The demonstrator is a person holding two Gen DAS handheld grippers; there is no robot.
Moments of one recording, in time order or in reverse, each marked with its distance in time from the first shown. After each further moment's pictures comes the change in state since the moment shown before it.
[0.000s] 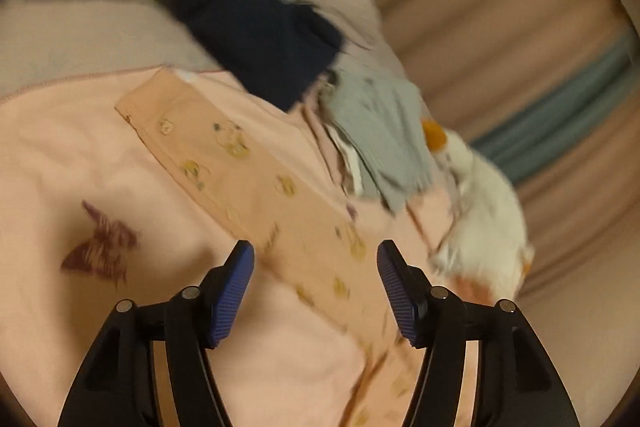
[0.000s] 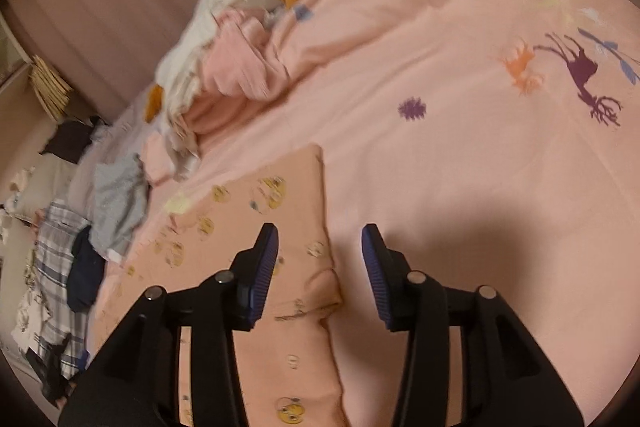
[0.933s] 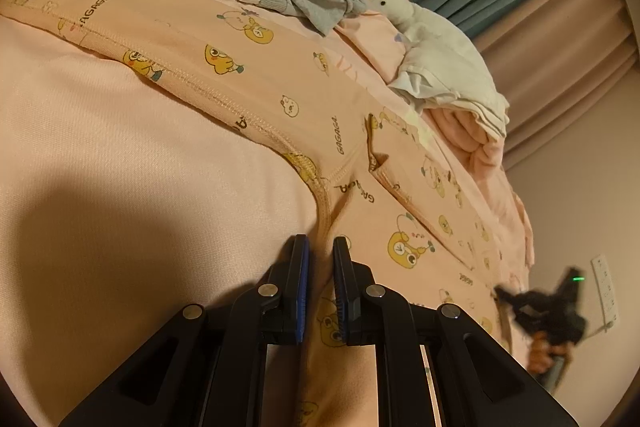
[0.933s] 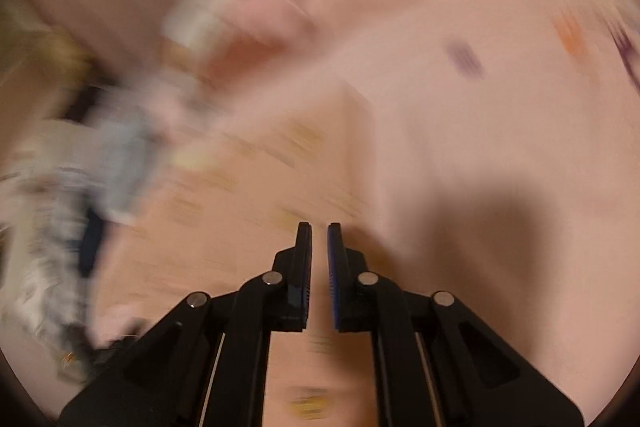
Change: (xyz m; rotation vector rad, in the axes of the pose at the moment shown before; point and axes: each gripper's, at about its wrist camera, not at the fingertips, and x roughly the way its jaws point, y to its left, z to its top) left arm 0.079 -0.045 -0.149 0.333 0.336 -0.132; right arm 0.045 0.005 -0.024 -0.010 0.204 -0.044
